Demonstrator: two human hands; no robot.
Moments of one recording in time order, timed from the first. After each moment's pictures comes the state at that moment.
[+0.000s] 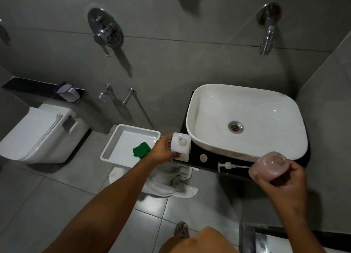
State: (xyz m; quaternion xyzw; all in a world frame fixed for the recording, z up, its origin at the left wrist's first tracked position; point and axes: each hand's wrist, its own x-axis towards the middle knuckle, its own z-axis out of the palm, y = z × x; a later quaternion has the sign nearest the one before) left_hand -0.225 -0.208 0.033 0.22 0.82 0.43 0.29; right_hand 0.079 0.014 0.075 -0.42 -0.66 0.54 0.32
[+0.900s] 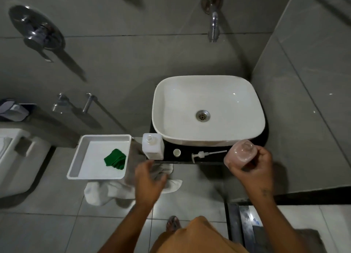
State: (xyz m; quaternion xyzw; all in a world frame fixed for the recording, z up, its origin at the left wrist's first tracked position) left_hand -0.114 -0.224 -0.017 0.22 0.88 0.41 0.08; right_hand 0.094 0.007 0.065 -0.42 -0.63 0.54 0.36
